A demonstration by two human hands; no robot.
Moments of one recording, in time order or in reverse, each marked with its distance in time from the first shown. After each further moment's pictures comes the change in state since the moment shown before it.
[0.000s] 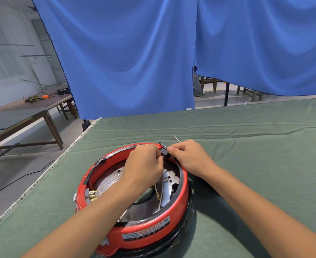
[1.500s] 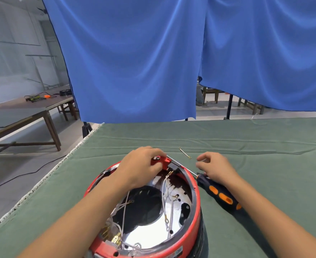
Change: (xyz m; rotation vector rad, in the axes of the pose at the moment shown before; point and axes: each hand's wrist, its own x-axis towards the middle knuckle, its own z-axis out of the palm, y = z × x) left_hand 0.041 -0.043 -0.011 0.001 -0.229 0.146; right_hand 0.038 0.066 -0.021 -0.103 0.102 0.373
